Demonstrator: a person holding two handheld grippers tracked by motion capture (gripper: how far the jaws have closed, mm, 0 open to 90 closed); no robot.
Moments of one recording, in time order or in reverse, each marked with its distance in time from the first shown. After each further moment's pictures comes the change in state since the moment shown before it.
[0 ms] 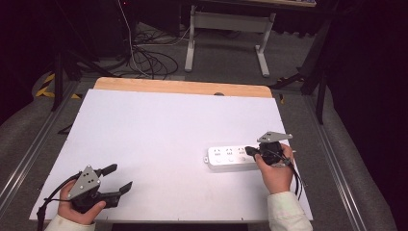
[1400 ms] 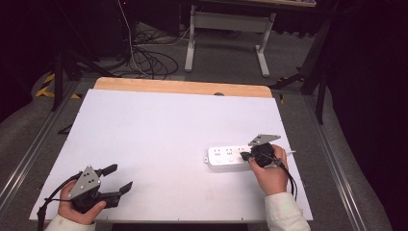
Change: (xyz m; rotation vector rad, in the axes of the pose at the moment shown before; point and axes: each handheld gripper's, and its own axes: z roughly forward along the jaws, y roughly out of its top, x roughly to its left) left arm 0.000 0.000 0.001 0.002 0.002 0.003; right arm 0.013 0.001 0.013 0.118 0.005 -0.052
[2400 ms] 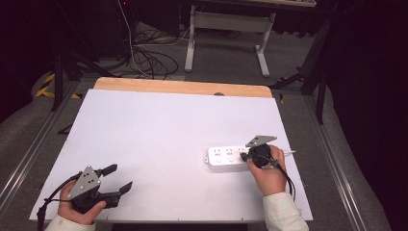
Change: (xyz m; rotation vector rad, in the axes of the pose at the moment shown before) left arm 0.000 -0.001 0.000 -0.001 0.002 -0.003; right arm 0.005 0.000 0.004 0.031 -0.029 -0.018
